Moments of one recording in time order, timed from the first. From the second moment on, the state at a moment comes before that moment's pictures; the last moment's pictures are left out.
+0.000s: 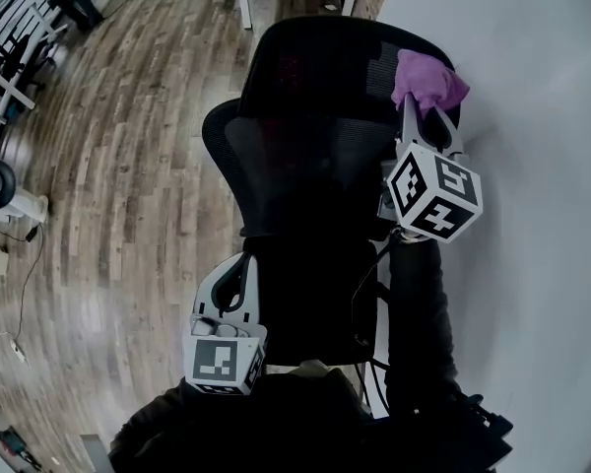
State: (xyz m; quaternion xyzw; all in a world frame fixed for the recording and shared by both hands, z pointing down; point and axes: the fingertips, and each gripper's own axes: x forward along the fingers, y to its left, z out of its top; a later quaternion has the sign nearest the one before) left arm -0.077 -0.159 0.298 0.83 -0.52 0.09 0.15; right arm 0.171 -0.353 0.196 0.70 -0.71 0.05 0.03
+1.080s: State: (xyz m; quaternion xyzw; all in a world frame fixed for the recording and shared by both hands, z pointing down) left arm -0.204 -0.130 0.293 0.76 -0.64 0.07 0.14; right arm -0.031 -0.377 0.193 0.58 -0.81 0.05 0.01
